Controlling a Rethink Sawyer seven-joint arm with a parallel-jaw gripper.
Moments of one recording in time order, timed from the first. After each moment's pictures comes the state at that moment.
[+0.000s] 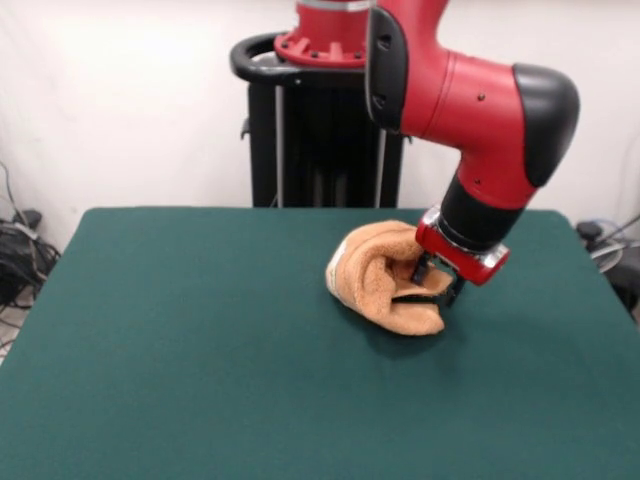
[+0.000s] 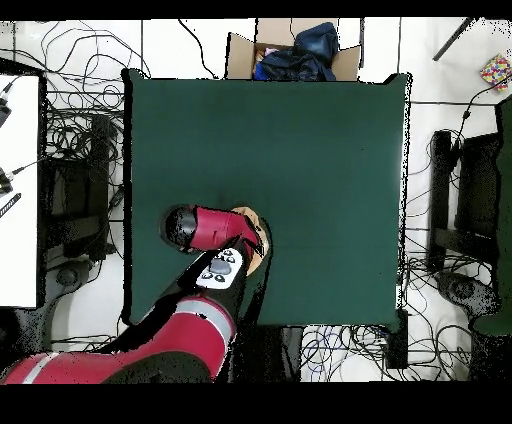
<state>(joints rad) 0.21 -0.33 -0.30 1.64 0.24 0.52 2.27</state>
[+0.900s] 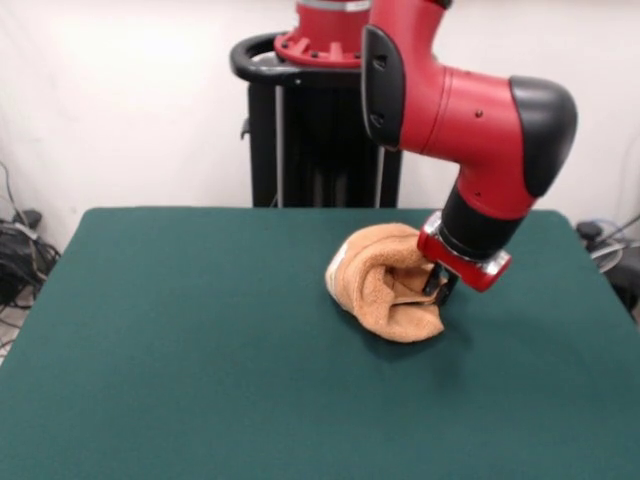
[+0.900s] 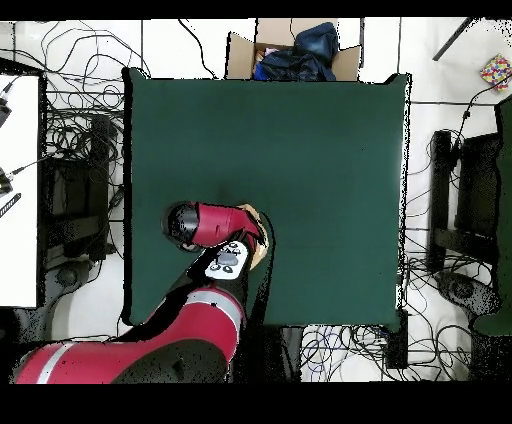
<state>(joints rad) 0.18 -0.32 -0.25 1.61 0.18 0.55 2.27</state>
